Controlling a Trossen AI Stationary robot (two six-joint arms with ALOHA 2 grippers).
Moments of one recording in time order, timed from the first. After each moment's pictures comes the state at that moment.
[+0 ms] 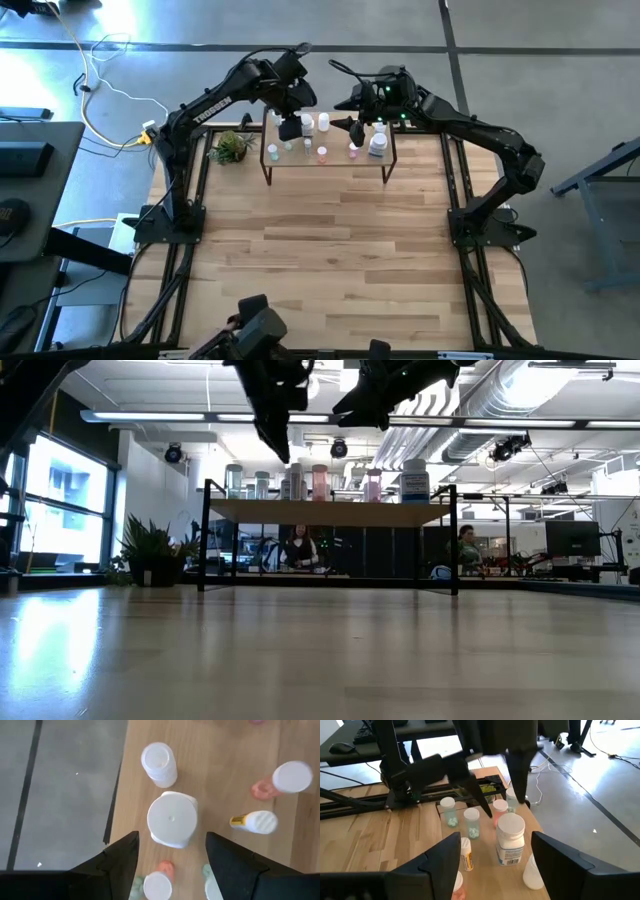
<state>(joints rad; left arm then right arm) 0.74 1.93 2.11 -1.28 0.04 0.49 -0.56 1.56 1.49 -0.33 -0.34 -0.13</state>
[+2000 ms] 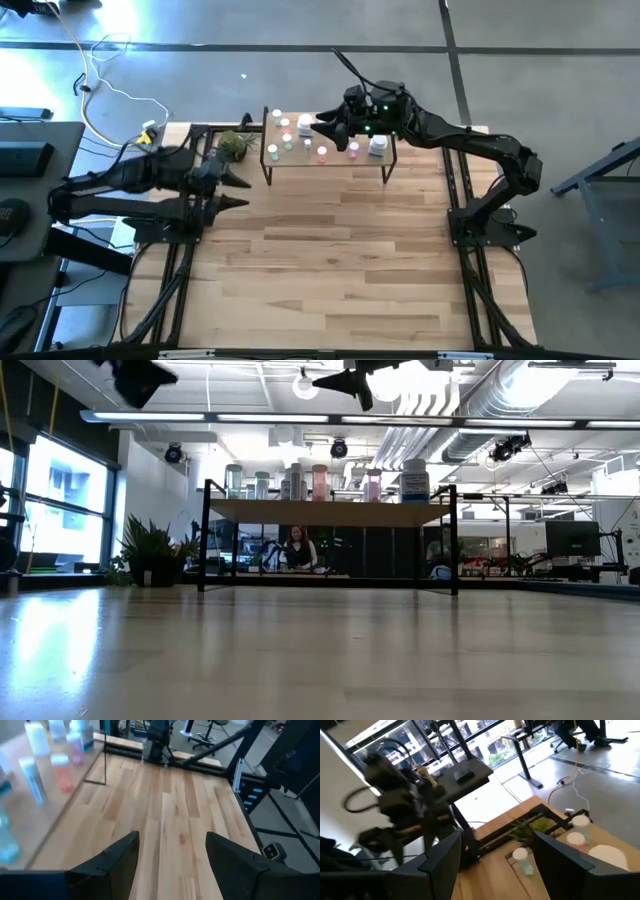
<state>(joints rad) 0.25 0.62 0.81 -0.60 0.17 -0.15 -0.37 1.56 1.49 -0.08 -0.23 0.41</state>
